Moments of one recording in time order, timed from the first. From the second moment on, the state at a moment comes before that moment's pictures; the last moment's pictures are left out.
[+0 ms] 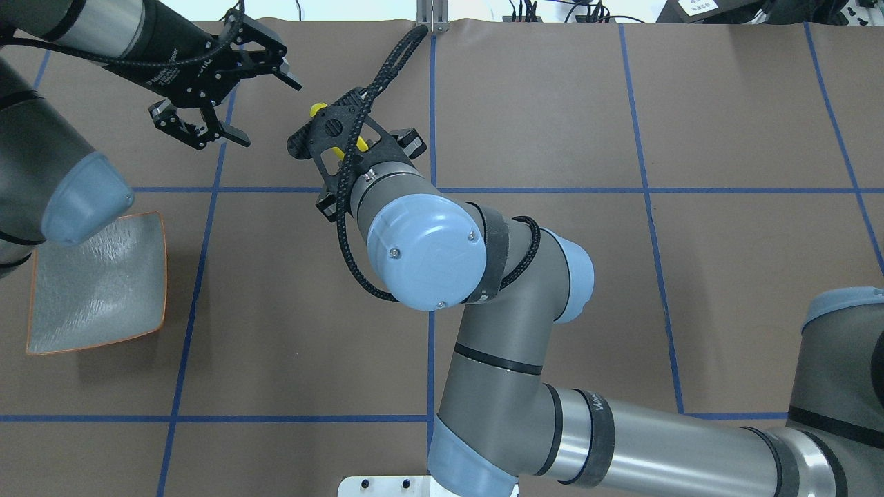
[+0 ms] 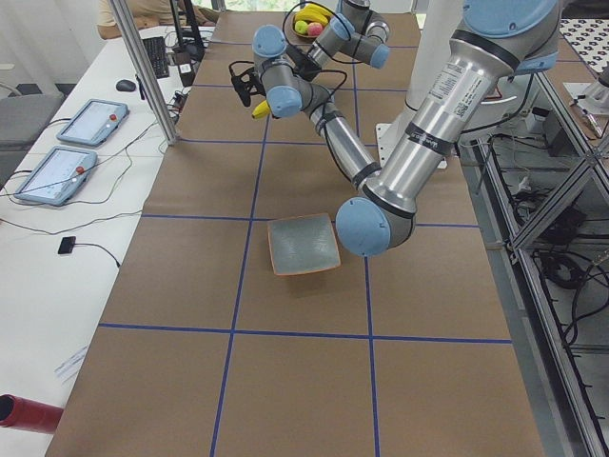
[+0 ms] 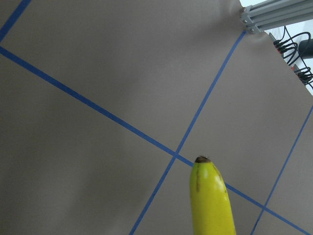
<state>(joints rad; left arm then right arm) -0.97 -2.12 -1.89 -1.87 -2.33 -1.77 0.37 -0.71 1.73 -1.32 1.18 0.54</state>
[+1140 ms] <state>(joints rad) -0.88 -2.14 -1.87 -1.87 -2.27 -1.78 0.32 -0.68 1.75 -1.31 1.12 0.54</state>
